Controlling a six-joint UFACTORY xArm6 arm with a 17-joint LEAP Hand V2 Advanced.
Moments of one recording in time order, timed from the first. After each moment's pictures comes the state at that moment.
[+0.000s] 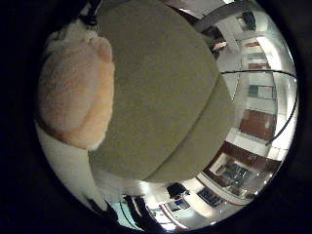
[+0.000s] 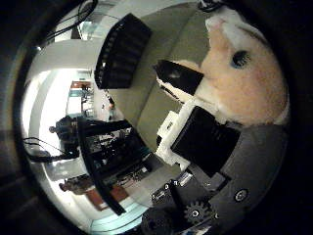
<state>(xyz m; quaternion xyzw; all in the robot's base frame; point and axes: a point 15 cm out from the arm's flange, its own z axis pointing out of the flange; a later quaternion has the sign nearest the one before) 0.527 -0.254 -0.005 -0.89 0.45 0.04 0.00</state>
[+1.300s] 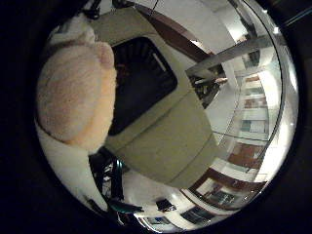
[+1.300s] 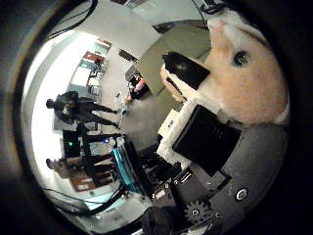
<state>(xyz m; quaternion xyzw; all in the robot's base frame) 0.464 0.234 0.153 -0.95 0.28 -0.02 0.09</state>
